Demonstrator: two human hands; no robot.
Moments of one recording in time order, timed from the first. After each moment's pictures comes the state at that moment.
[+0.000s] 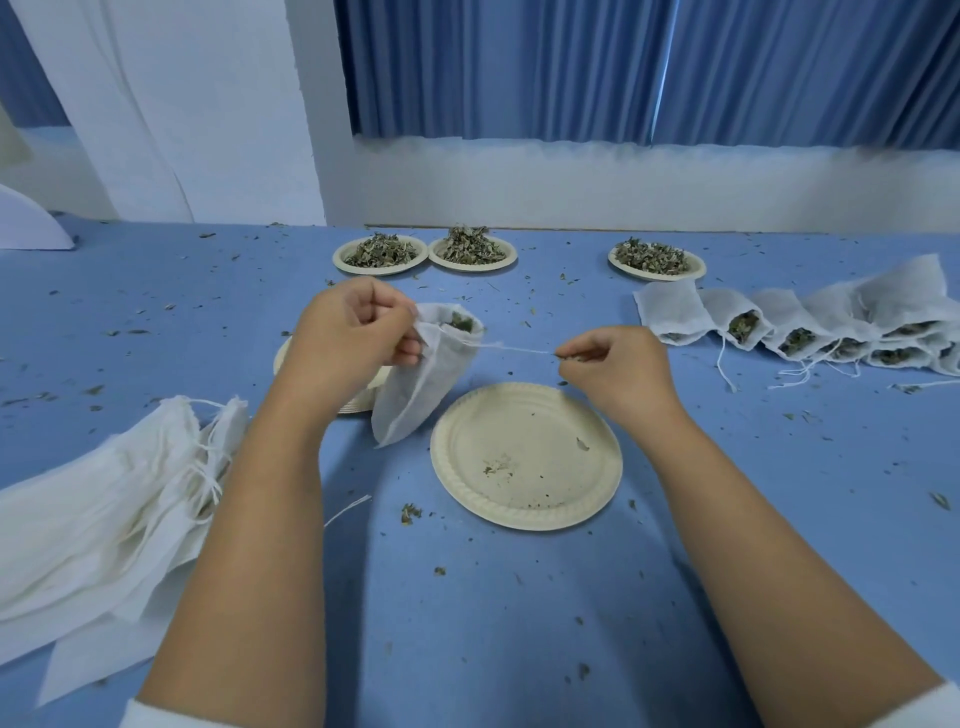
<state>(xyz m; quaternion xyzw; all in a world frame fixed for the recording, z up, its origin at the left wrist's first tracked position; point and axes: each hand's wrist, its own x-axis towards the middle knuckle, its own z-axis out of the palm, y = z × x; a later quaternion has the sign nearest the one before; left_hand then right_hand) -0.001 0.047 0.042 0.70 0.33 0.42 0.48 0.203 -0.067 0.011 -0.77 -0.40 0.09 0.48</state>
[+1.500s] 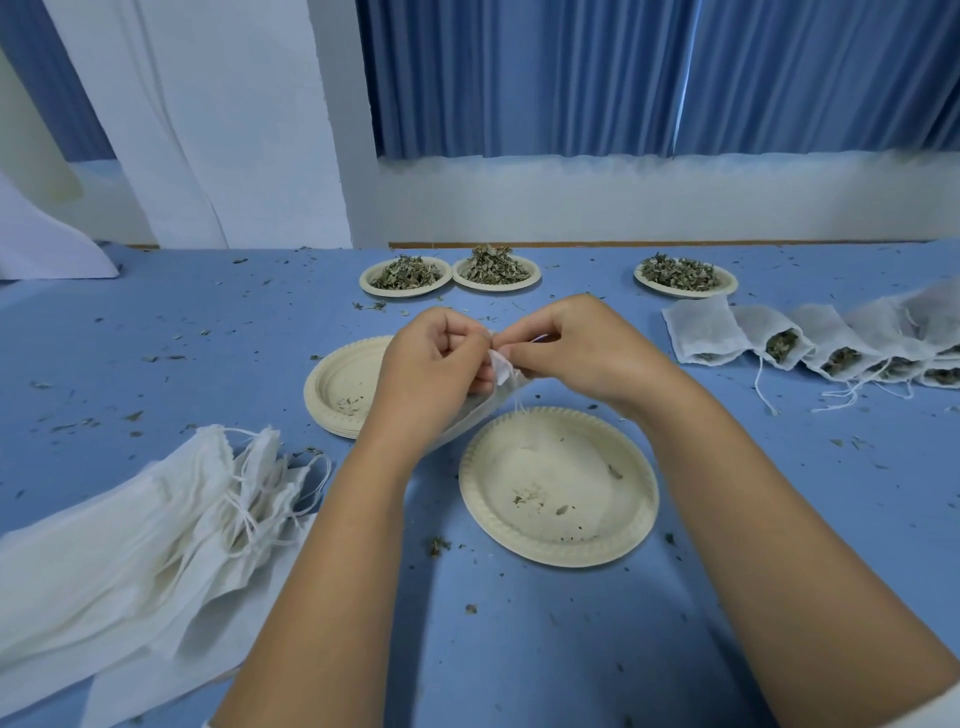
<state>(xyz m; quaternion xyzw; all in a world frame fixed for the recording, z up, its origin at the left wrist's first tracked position) 0.031 0.033 0.032 0.67 0.31 0.43 0.52 0.170 -0.039 0.064 -0.68 -0.57 0.21 0.41</state>
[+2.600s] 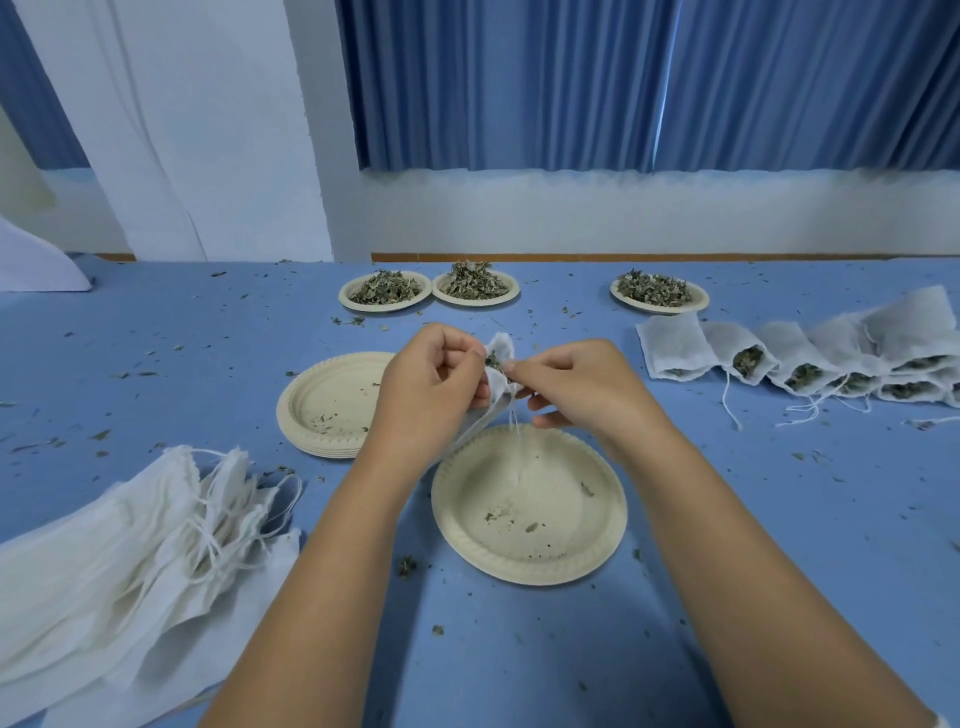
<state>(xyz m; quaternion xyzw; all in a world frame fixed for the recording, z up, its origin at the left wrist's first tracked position) 0.048 0.022 0.031 0.69 0.28 0.45 0.49 0.184 -0.050 0.043 -0.72 -0.40 0.25 0.51</state>
